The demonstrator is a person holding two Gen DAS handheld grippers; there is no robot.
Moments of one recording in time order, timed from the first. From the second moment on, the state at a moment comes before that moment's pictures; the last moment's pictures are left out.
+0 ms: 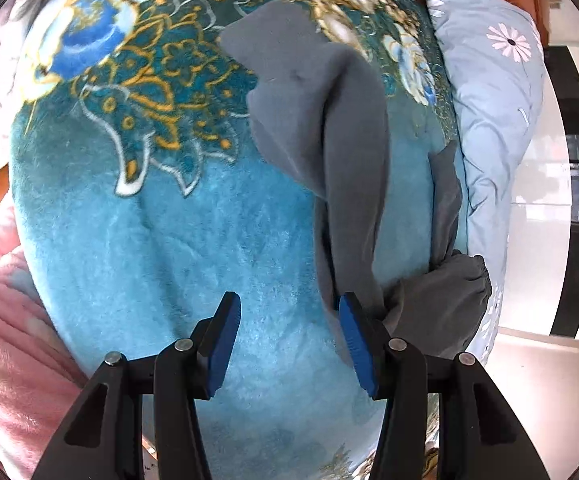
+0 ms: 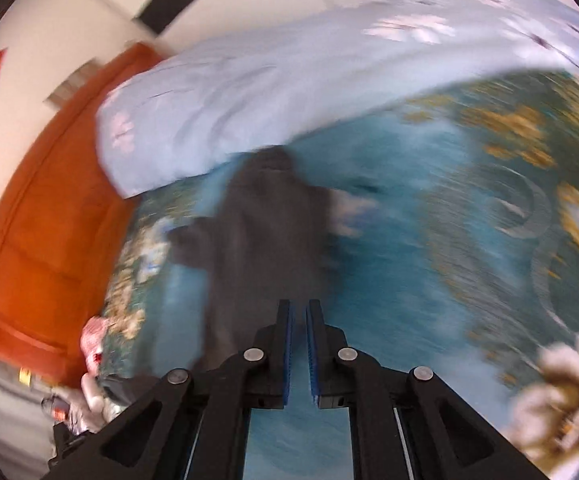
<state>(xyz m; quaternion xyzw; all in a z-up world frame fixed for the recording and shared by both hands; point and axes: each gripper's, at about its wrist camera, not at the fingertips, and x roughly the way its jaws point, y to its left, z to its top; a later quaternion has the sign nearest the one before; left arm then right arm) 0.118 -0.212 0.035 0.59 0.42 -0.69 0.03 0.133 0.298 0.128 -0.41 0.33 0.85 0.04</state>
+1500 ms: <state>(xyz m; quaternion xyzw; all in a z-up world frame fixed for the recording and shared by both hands) 0.081 -0.226 0.020 0.57 0.48 -0.67 0.04 0.273 0.354 0.055 -0.45 0.46 0.75 0.14</state>
